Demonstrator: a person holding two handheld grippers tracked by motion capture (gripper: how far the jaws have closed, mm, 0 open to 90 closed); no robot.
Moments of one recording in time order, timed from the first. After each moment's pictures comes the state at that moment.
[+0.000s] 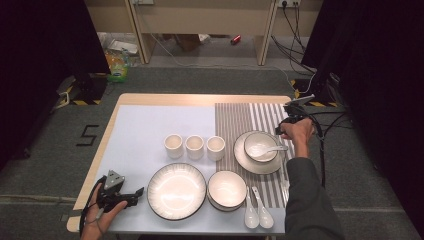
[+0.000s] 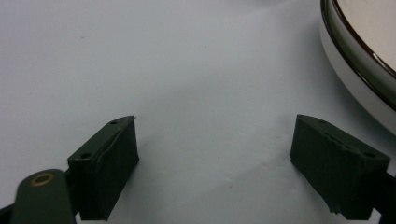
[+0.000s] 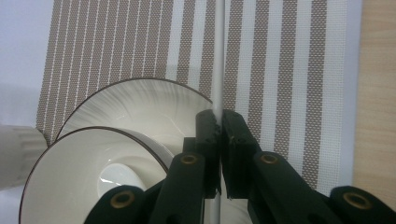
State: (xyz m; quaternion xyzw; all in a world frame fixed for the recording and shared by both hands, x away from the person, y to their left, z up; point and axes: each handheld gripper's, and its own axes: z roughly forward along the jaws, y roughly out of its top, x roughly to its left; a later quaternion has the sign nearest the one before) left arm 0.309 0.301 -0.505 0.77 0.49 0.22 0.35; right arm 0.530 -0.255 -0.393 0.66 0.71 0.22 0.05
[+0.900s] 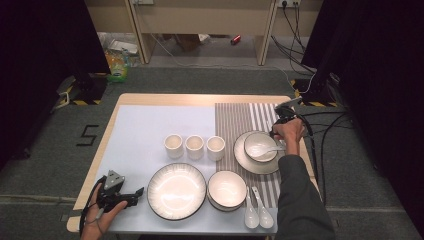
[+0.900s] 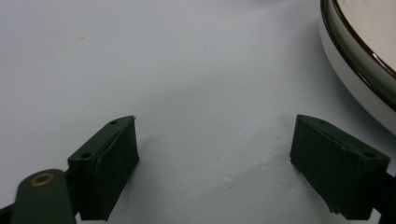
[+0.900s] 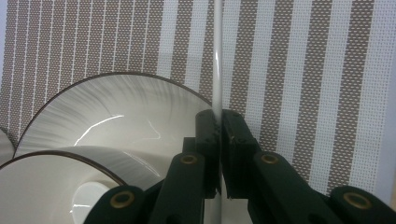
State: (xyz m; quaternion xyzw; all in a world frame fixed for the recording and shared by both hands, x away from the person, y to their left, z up) left arm 0.309 0.301 -0.505 0.77 0.49 0.22 0.35; right arm 0.552 -0.242 -0.422 0.66 0.73 0.17 0.02
